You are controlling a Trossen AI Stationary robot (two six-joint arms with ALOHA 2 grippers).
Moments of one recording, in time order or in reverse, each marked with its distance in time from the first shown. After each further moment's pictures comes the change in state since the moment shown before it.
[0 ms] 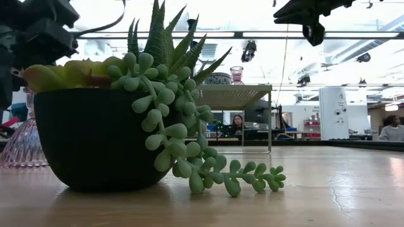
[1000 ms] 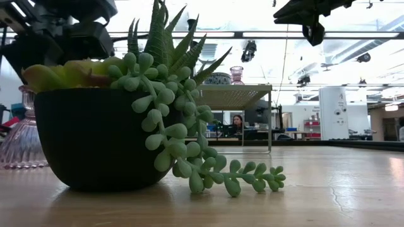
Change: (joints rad) left arm 0.002 0.400 0.306 -0.146 0.010 -0.276; right arm 0.000 0.000 0.000 0.000 0.004 -0.023
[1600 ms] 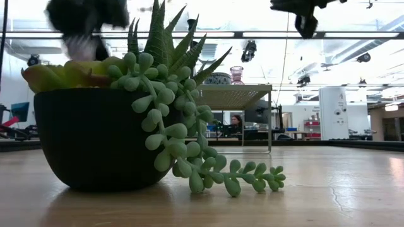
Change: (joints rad) left arm 0.036 -0.034 0.255 -0.223 -0.072 -0.172; right arm 0.045 0.026 0.000 0.093 -0.077 -0.053
